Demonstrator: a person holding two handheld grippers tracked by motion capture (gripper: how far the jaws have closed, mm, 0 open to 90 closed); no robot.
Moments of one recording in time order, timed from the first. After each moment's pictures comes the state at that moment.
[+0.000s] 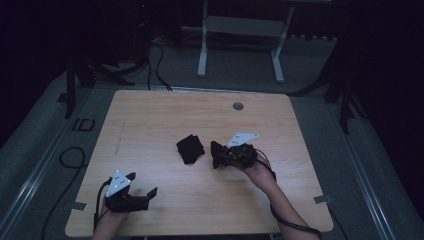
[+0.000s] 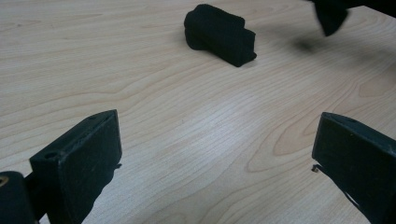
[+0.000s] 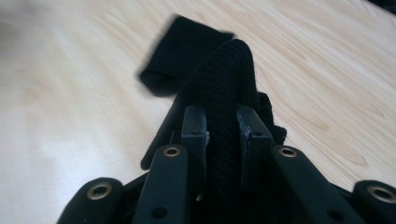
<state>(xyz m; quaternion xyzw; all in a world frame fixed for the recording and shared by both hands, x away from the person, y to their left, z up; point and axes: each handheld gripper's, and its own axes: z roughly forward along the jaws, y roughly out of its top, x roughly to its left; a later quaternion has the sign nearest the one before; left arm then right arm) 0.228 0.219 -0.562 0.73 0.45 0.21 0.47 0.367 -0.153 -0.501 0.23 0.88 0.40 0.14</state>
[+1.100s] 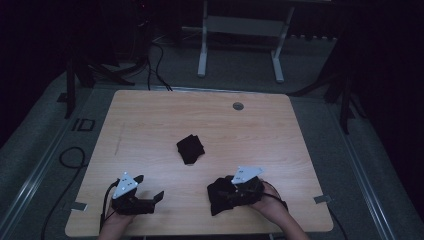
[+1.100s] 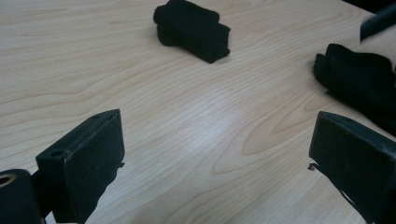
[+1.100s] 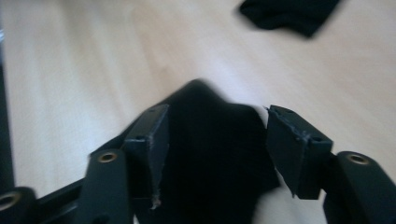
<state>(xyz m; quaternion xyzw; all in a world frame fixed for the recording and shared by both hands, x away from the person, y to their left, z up) 0.225 0.200 -0.562 0.74 0.43 0.18 0.48 0.286 -0.177 -0.523 0.19 0.90 0.38 0.11</state>
